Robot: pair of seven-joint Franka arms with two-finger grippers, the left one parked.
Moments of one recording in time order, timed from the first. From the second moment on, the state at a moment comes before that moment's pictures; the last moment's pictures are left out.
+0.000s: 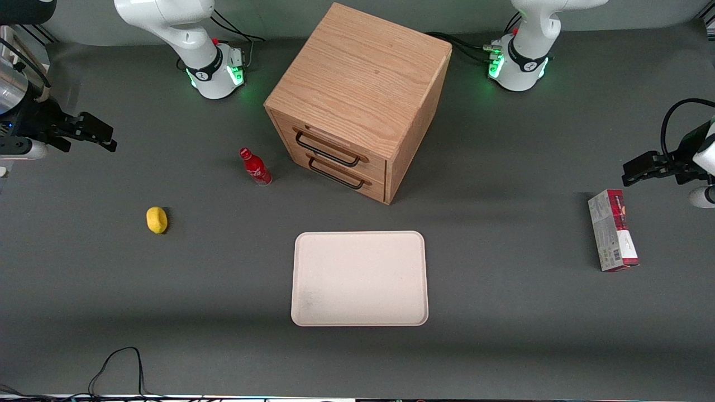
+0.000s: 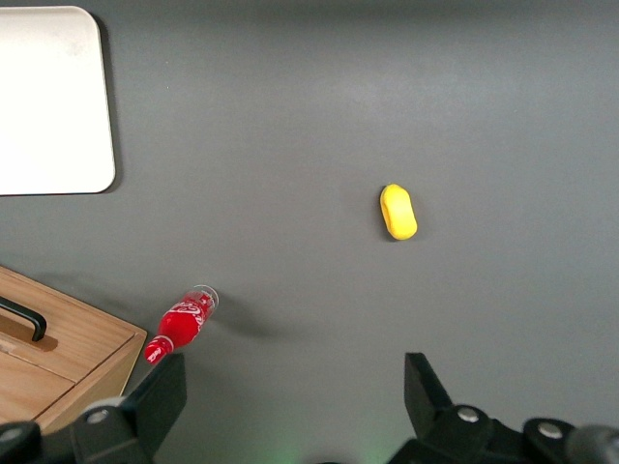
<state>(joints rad) 0.08 -0.13 -0.05 -1.74 -0.02 1.59 0.07</state>
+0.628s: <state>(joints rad) 0.10 -0.12 0.12 -1.86 0.07 1.66 0.24</state>
